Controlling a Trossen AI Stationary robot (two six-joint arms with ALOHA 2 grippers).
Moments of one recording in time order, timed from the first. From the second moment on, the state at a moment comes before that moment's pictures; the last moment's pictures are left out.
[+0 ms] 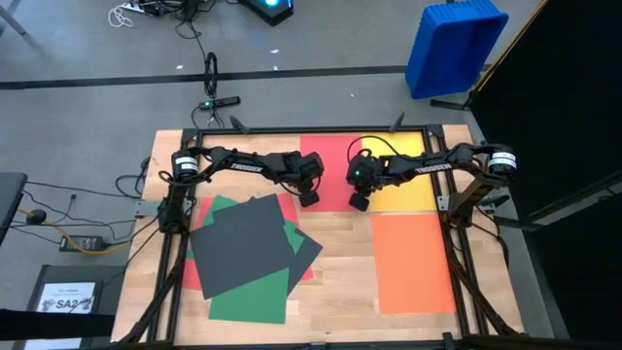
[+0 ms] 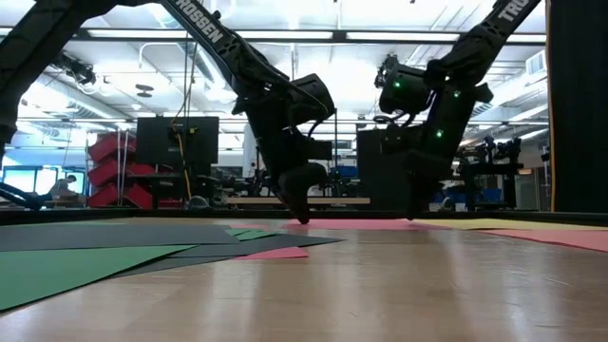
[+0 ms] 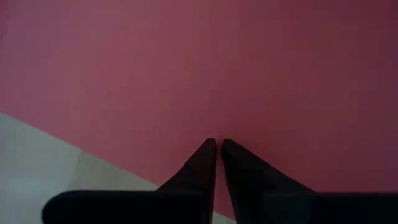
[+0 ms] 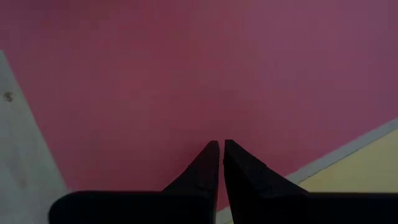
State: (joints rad) left arm 0.28 2.03 1.32 -0.39 -0.16 -0.03; right arm -0.32 1.60 0.80 -0.33 0.12 0.10
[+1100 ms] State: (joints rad) left arm 0.28 2.03 1.32 -0.38 -0.21 -0.03; right arm -0.36 1.65 0.80 -0.28 0.11 0.07
